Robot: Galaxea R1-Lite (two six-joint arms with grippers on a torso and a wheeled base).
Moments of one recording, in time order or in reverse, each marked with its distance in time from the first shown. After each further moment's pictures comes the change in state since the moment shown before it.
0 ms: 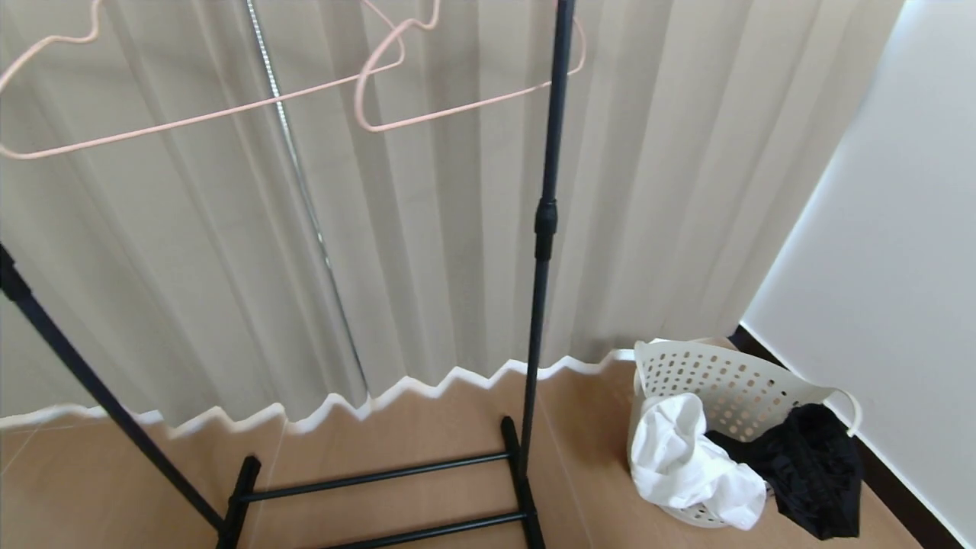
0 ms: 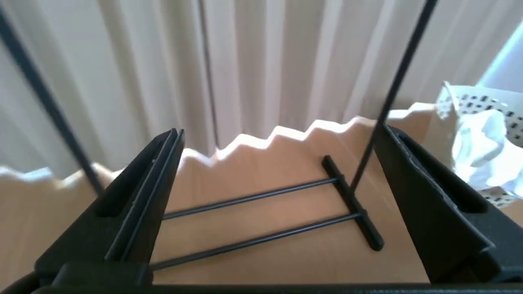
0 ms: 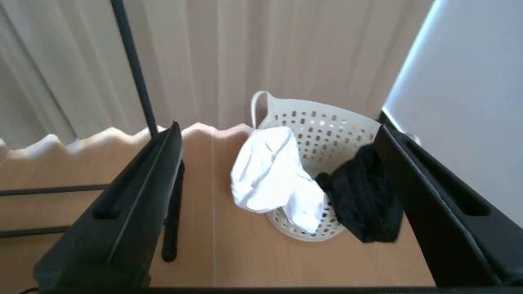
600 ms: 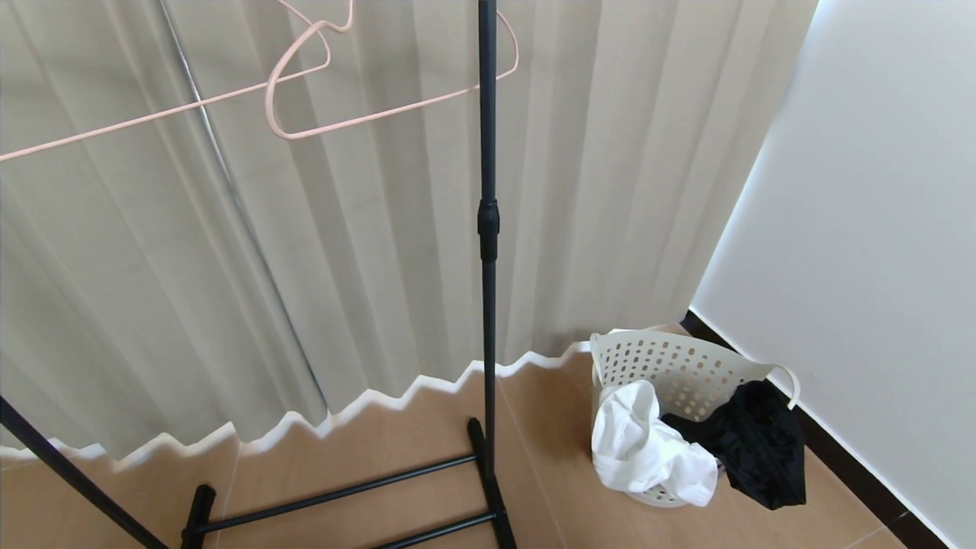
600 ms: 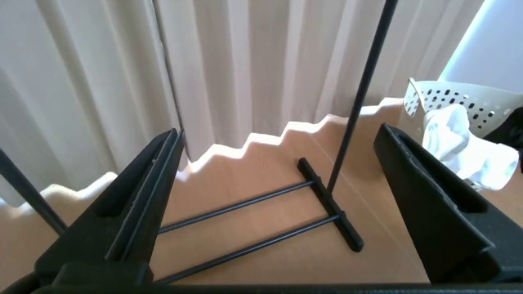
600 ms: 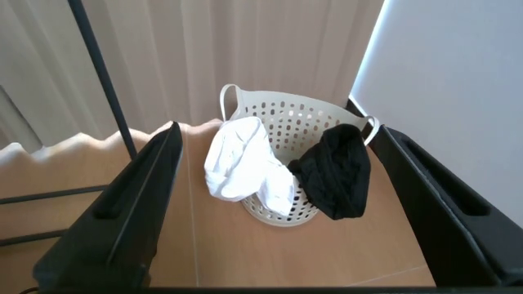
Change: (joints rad) left arm -0.001 0.000 0.000 0.001 0.000 0.000; right arm -0.001 0.000 0.000 0.000 0.000 0.000
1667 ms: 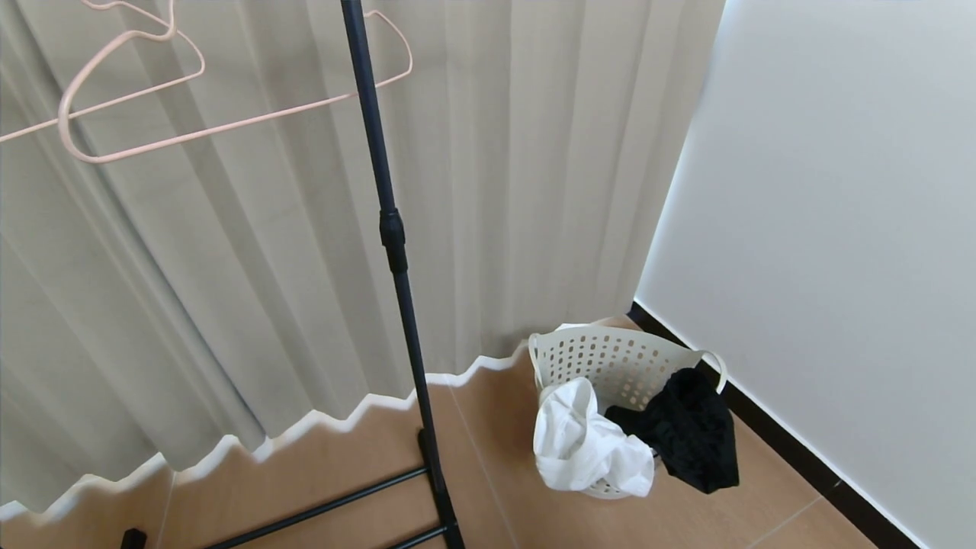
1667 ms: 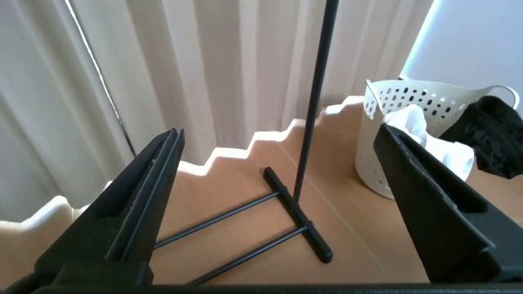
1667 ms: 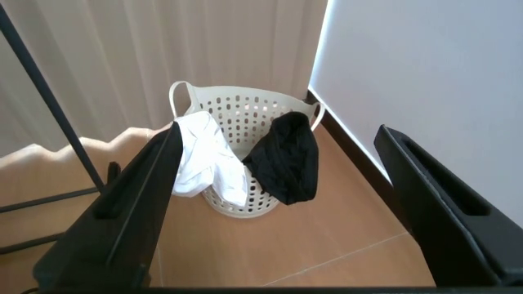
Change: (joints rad) left arm 0.001 0.000 0.000 0.000 0.004 0.000; right arm 0.001 0.000 0.000 0.000 0.000 0.001
